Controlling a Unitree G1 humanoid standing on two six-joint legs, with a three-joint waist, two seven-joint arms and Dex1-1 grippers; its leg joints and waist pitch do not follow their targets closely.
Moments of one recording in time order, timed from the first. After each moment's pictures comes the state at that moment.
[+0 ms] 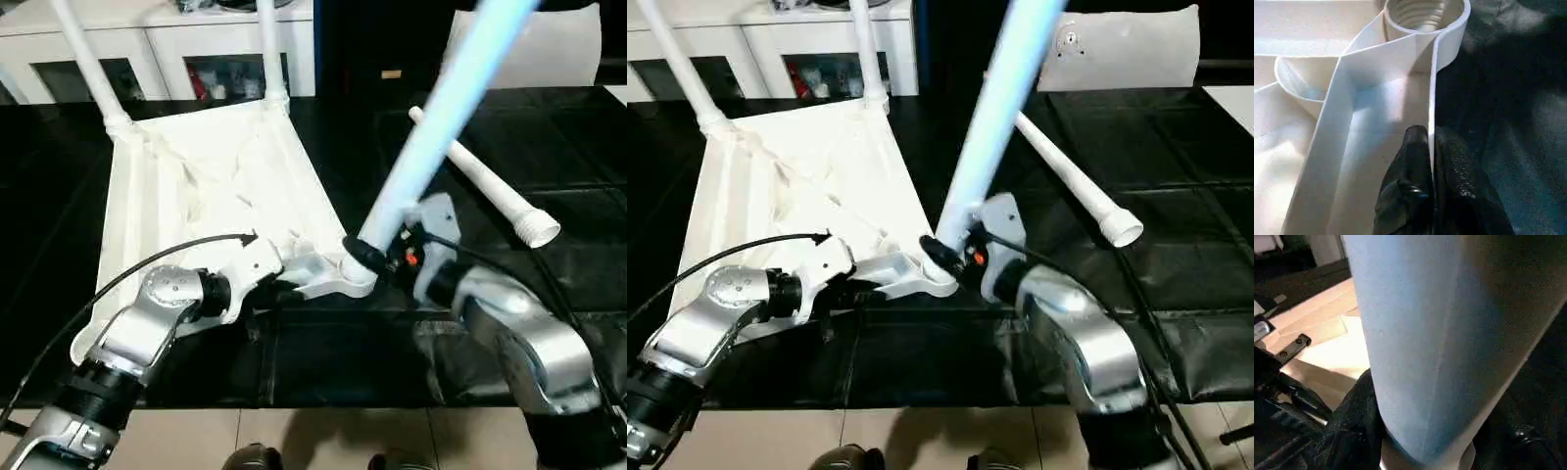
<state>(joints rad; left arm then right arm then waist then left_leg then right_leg) -0.41 0.48 -0.32 0.21 -0.08 0.28 -0.97 -0.33 -0.31 0.15 -0.16 0.31 0.60 0.51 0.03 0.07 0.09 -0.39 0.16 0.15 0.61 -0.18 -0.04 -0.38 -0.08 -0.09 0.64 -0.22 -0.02</state>
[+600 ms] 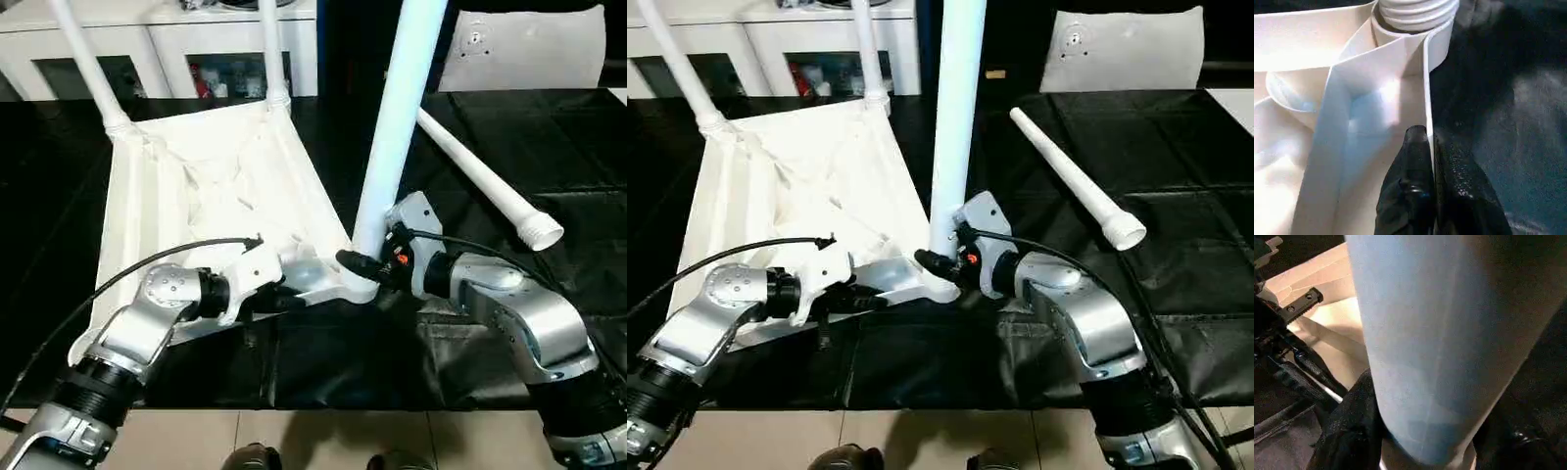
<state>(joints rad) -0.41 0.50 -0.33 0.27 -0.07 0.15 -1.06 -0.41 -0.38 0.21 -0.08 0.30 0.69 0.63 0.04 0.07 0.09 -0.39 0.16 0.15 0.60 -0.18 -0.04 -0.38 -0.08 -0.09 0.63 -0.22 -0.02</state>
